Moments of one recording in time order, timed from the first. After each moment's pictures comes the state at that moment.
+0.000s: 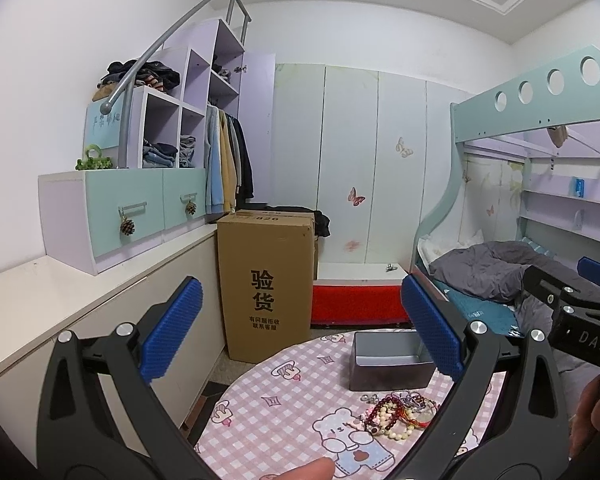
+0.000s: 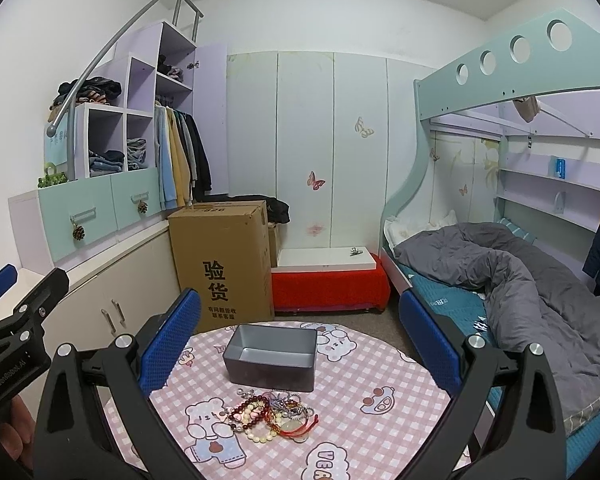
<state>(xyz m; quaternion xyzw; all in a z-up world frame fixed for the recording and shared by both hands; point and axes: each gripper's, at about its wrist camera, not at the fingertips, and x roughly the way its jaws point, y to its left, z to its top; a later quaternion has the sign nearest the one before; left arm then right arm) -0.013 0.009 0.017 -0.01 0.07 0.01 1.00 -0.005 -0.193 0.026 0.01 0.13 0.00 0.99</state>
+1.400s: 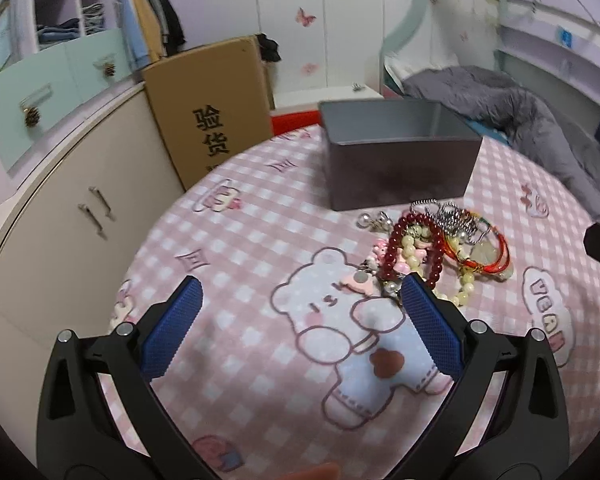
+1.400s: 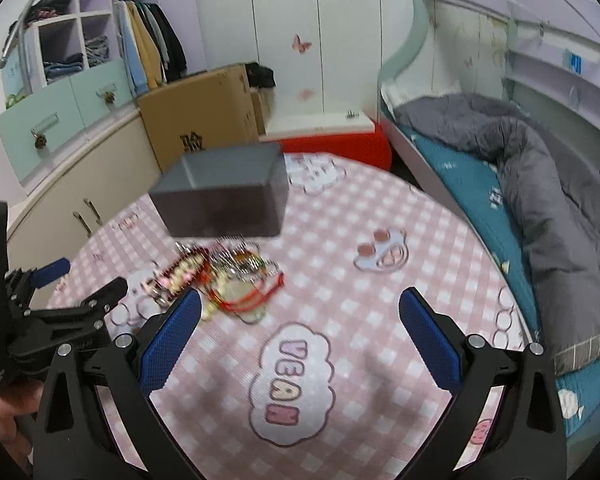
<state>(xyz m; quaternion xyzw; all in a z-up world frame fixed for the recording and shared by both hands) 0.114 -0.040 -0.177 0.09 0.37 -0.06 0.92 0.053 -0.243 -0.133 0.05 0.36 0.00 0.93</state>
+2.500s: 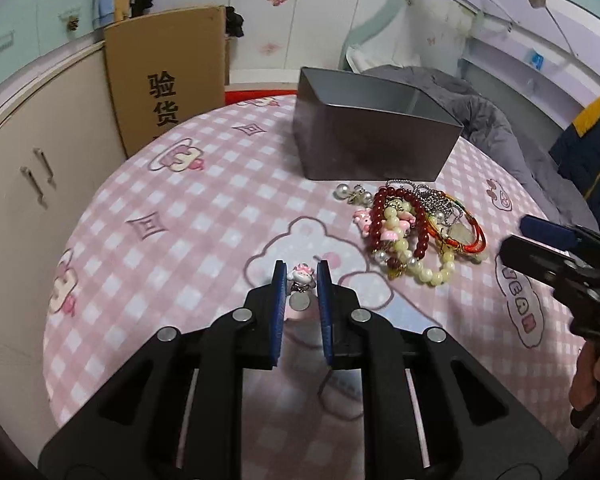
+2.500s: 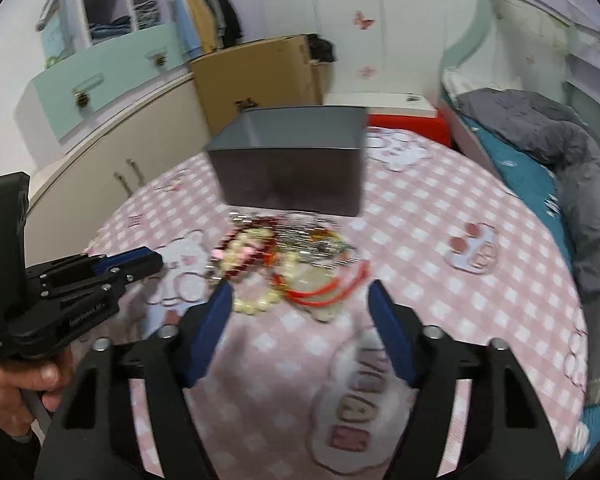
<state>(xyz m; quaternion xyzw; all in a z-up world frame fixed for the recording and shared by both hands) 0.120 -0.007 -0.196 0.00 0.40 -0.16 0.90 0.085 -0.199 -0.155 0.03 0.39 0.12 0.91</state>
